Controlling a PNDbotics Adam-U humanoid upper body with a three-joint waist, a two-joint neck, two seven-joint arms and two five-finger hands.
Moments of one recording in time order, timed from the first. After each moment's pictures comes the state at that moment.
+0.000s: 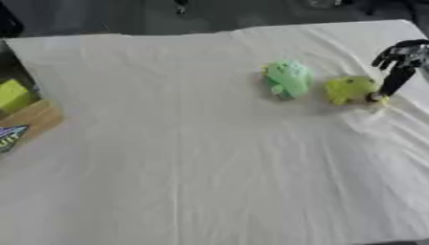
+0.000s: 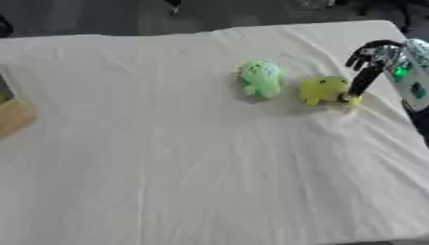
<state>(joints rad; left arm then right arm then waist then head) -0.47 0.79 -0.05 -1.59 -0.29 0.50 0.07 -0.79 -0.79 0.19 -1.10 0.73 0.40 0.67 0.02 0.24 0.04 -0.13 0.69</state>
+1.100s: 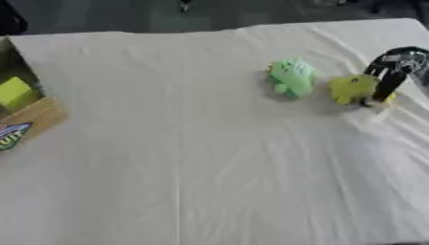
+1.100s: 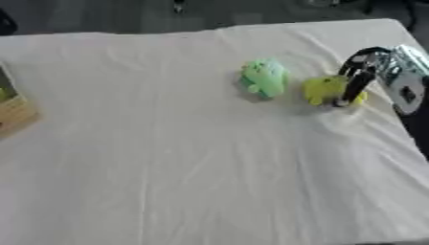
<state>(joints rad) -0.47 0.78 -0.05 -1.59 -0.28 0.50 0.08 -0.80 -0.77 0.21 -1.05 0.73 0.39 0.67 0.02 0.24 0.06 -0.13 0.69</state>
